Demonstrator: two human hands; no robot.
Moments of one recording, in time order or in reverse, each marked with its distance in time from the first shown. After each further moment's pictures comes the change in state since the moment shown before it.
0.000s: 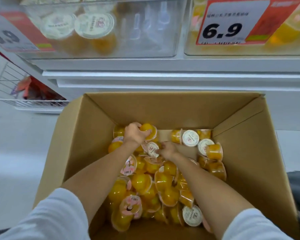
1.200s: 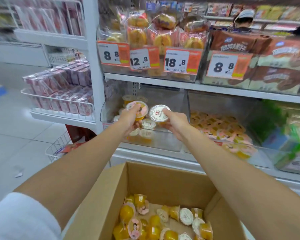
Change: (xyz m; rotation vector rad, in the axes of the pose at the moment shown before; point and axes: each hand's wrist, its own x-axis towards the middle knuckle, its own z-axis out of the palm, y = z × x) left_hand -0.129 0.159 -0.324 -1.138 0.049 0.269; right_hand -0.274 -0.327 -0.165 0.727 0.334 -0.625
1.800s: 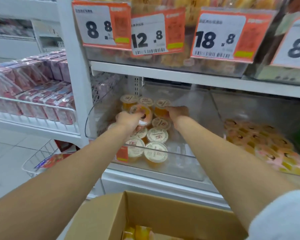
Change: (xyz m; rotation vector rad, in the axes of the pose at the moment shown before) left_hand 0.152 -0.018 -0.009 0.218 0.106 0.051; right_hand 0.183 0.016 0.063 -0.369 0.242 -0.026
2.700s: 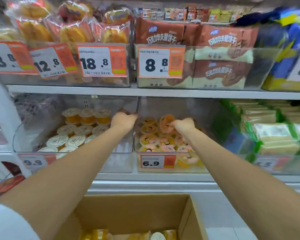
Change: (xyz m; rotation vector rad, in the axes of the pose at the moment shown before) left_hand -0.122 0.047 0.173 0.538 -0.057 0.277; right_hand -0.028 0.055 -0.263 0.076 0.042 0.043
